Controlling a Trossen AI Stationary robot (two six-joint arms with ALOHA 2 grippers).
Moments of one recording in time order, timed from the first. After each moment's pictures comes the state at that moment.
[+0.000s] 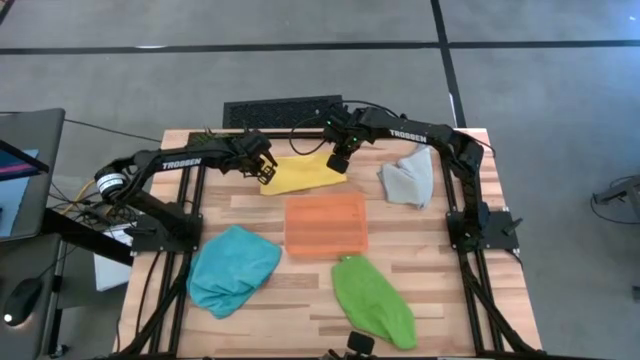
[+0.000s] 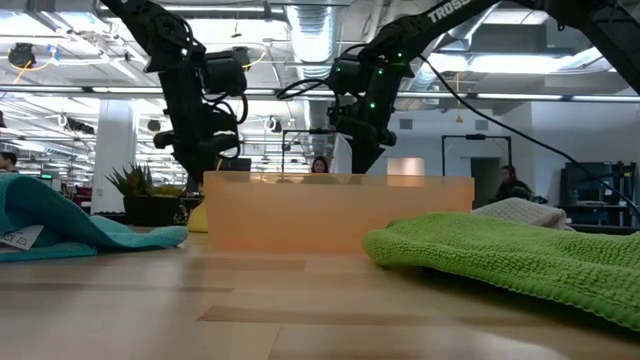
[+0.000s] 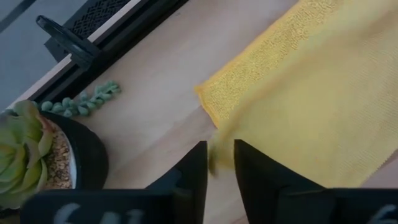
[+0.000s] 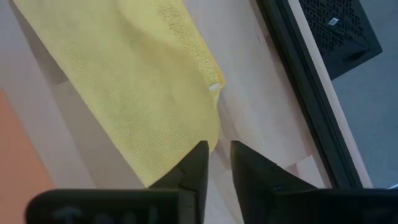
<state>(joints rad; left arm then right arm) 0.60 1.44 0.88 -0.58 -0.30 -0.24 -0.49 2.03 1.71 -0.88 0.05 -0.17</state>
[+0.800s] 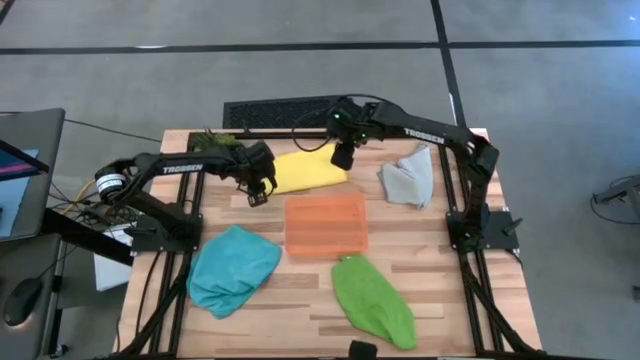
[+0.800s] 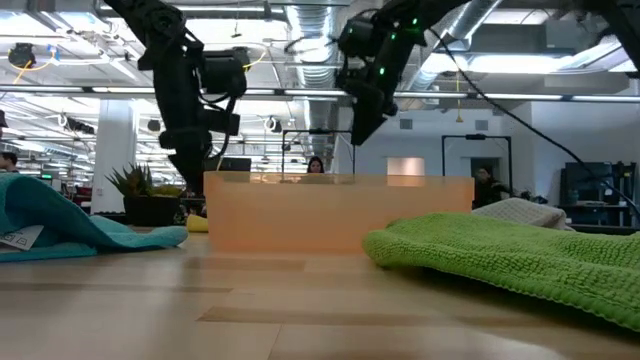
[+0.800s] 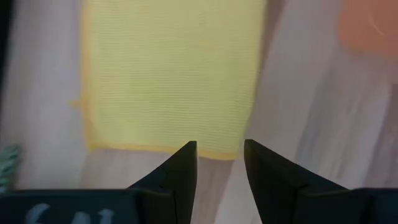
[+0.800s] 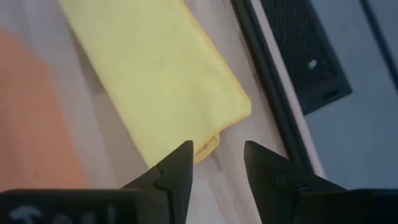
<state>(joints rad) 0.50 1.44 0.86 -0.66 -0.07 0.24 -0.46 1.89 1.71 -0.90 0.05 -0.25</state>
